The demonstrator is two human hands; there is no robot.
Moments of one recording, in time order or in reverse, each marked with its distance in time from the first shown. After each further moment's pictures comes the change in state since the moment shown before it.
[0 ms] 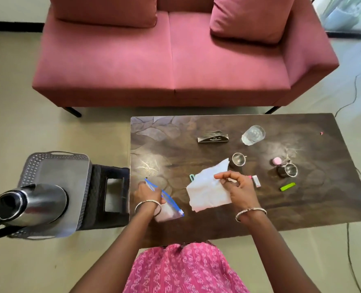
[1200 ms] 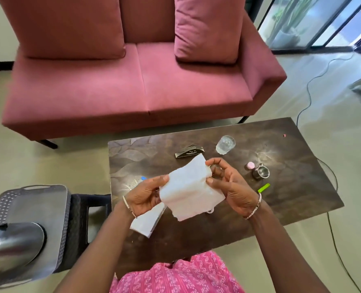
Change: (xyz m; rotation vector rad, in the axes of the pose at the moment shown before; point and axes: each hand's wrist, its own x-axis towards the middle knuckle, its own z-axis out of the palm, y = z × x) left_hand -0.042 0.090 -0.029 -0.784 -1.129 -0.124; right_hand -0.012 -0.049 -0.057 0.362 -0.400 -0.049
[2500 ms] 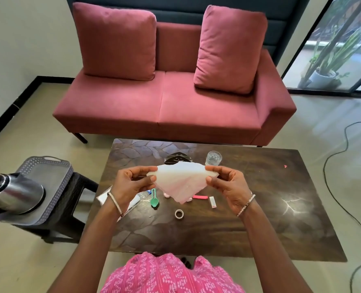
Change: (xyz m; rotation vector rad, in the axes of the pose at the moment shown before) left_hand -0.018 -0.126 0.163 0.390 0.437 0.808; right_hand -0.067 -0.031 -0.182 -0.065 -0.016 -0.137
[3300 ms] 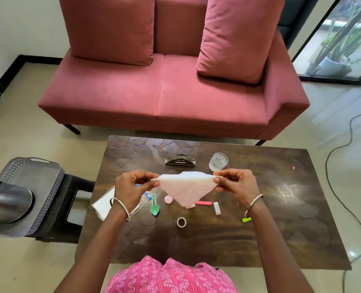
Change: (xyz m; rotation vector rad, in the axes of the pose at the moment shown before) left_hand 0.083 -0.005 -0.012 0.479 0.153 0.144; right_hand 0.091 0.000 -0.006 -0.362 0.136 0.024
